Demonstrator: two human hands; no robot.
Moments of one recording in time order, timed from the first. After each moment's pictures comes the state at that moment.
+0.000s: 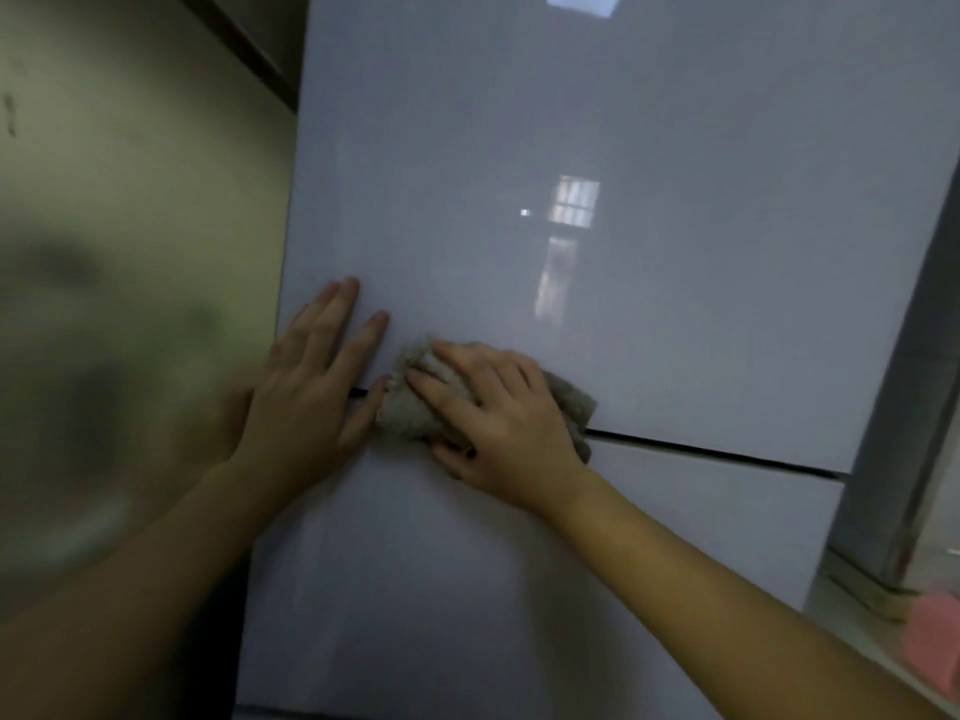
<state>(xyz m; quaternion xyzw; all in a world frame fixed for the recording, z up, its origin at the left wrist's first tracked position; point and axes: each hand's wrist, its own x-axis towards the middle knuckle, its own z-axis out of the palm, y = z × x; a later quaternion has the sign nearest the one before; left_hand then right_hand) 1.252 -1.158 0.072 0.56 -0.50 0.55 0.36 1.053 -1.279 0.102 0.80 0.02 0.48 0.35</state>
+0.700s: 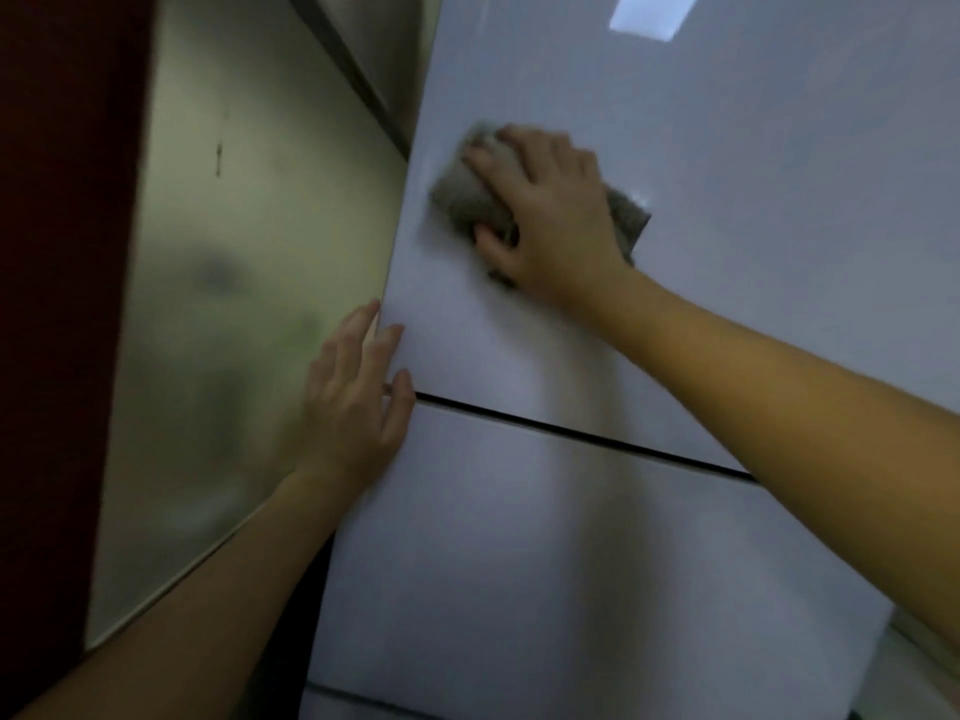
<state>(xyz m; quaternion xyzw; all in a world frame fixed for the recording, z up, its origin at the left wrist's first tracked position) 1.261 -1.128 0.062 0.59 -0.41 0.52 0.47 1.119 -1.233 0.270 0.79 -0.04 0.48 0.38</state>
